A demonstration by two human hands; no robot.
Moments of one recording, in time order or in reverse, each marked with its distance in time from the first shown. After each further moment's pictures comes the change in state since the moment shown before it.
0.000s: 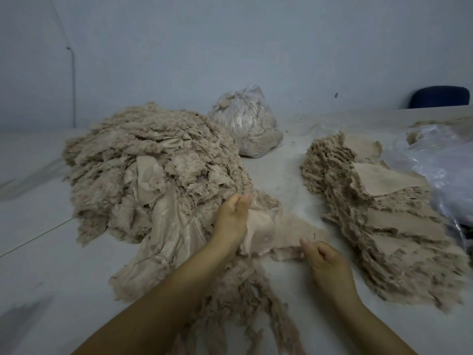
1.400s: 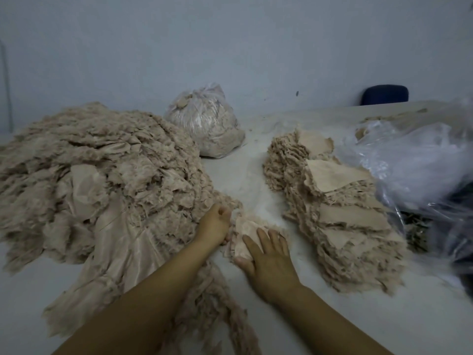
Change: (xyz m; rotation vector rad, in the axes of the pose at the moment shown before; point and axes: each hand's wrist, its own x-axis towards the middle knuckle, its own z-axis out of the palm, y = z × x) left_hand 0.057 -0.079 0.045 0.374 -0.132 -0.137; right_hand 0.024 0.029 0.017 -0.929 -0.388 -0.200
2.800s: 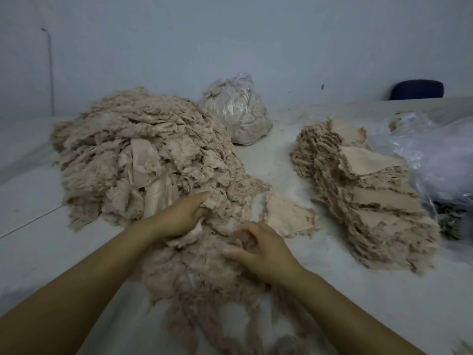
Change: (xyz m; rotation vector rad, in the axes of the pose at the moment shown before) left_hand -0.065 0.000 -0.155 0.559 -0.315 0.396; right_hand -0.041 -0.094 -0.038 0.493 -0.019 -0.171
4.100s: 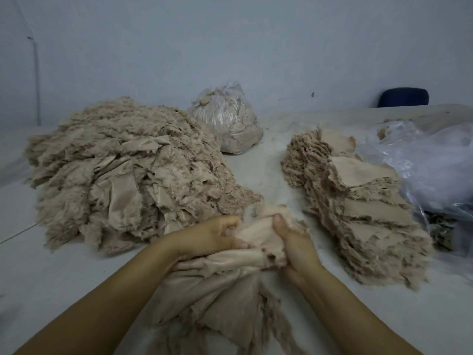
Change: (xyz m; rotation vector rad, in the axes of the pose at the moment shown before) left_hand 0.023 0.052 0.025 -0.572 -0.331 0.004; right_hand 0.021 0.043 -0.028 1.291 0.370 0.328
